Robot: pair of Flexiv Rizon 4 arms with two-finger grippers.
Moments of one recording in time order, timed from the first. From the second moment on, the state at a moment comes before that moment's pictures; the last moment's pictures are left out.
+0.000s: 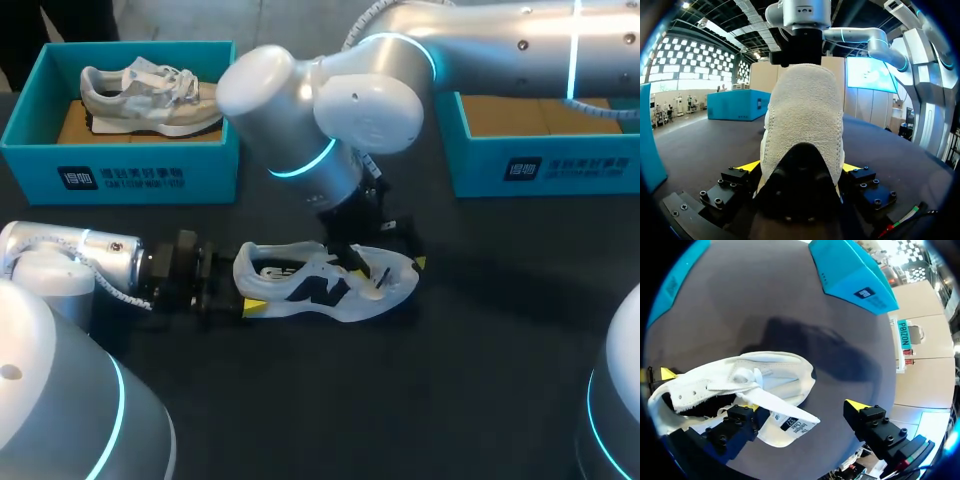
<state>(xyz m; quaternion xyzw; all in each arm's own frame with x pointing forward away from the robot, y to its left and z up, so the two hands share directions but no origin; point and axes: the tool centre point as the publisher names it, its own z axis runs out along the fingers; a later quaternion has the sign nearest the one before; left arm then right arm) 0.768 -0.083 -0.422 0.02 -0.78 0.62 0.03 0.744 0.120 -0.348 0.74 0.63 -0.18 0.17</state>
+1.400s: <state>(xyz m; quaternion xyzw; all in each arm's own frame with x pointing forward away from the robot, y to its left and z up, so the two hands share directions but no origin) 0.769 -0.083 -0.422 0.02 -0.78 0.62 0.03 0.779 0.220 -0.237 0.66 0.71 0.16 0.16</state>
